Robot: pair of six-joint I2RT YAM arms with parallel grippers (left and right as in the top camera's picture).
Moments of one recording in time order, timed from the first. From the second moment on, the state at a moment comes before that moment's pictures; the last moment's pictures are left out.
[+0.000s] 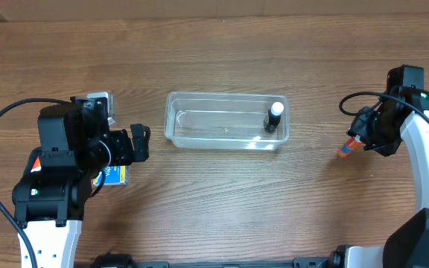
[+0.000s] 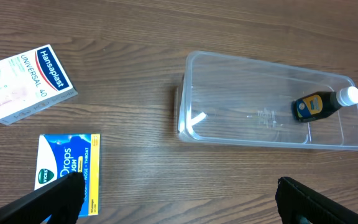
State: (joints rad) left arm 0.01 1.02 1.13 -0.95 0.23 -0.15; right arm -0.22 1.56 1.27 -1.13 -0.02 0.35
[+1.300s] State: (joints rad) left arm 0.01 1.02 1.13 -0.95 0.23 -0.15; right arm -0.22 1.62 1.27 -1.08 -0.04 0.33
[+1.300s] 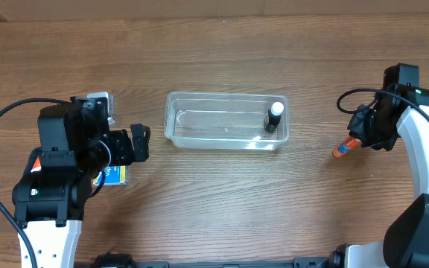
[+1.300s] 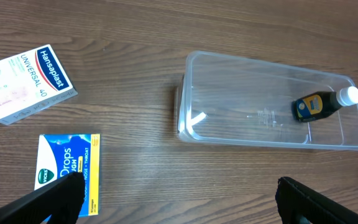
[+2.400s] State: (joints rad) left arm 0.01 1.02 1.13 -0.95 0.23 -0.15; right arm 0.36 1.56 1.42 -1.08 0.06 0.41
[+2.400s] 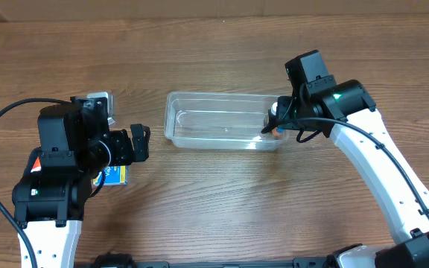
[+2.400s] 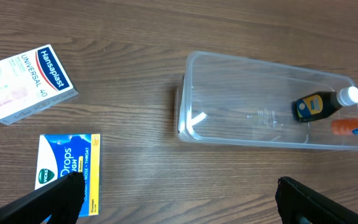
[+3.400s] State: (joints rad) left arm 0.01 1.02 1.13 -0.95 0.22 -0.15; right arm 0.36 1.56 1.24 -0.89 0.06 0.38
